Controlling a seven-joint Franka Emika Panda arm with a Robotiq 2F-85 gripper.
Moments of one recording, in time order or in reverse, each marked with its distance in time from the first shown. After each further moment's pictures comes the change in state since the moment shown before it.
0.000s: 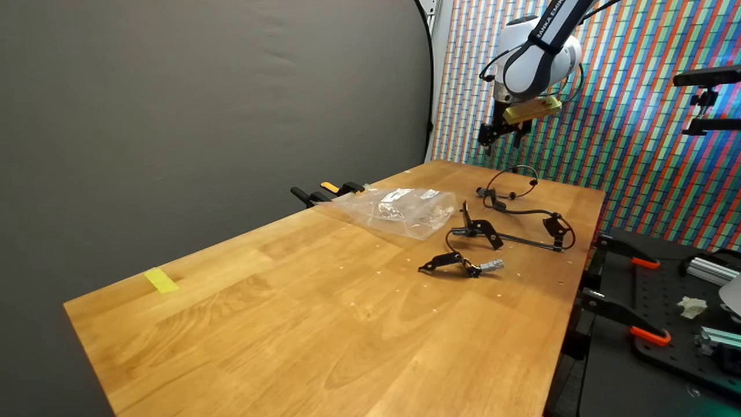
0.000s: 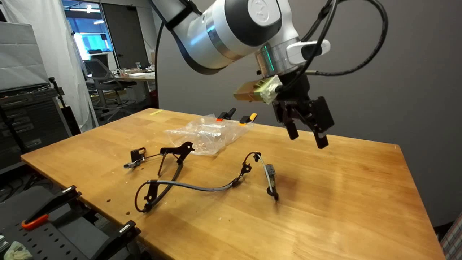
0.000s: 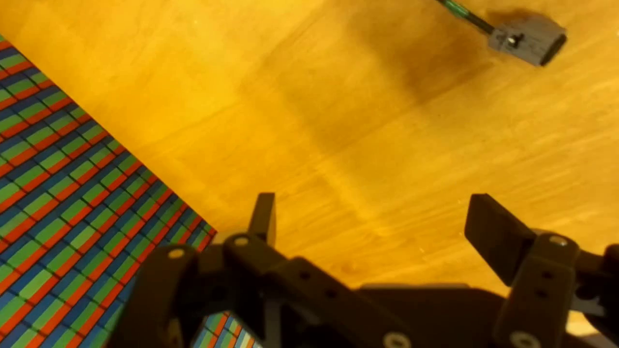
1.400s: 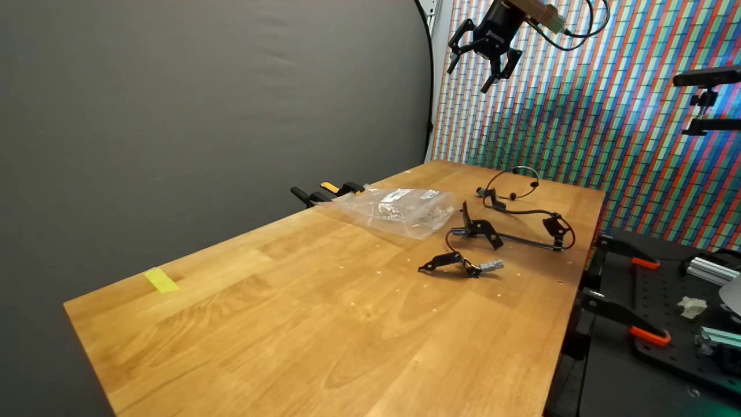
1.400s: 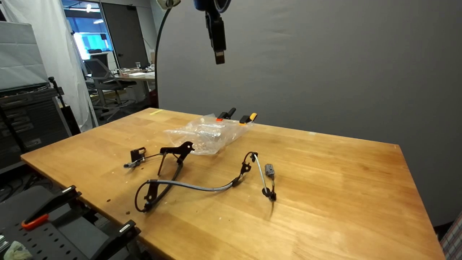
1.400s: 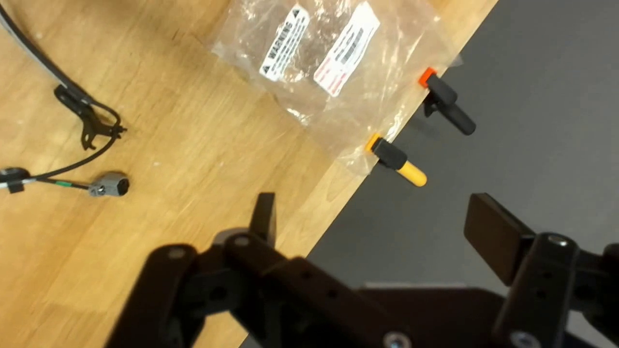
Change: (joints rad) arm 0.017 -0.555 0.261 -0.165 0.719 -0.301 -0.119
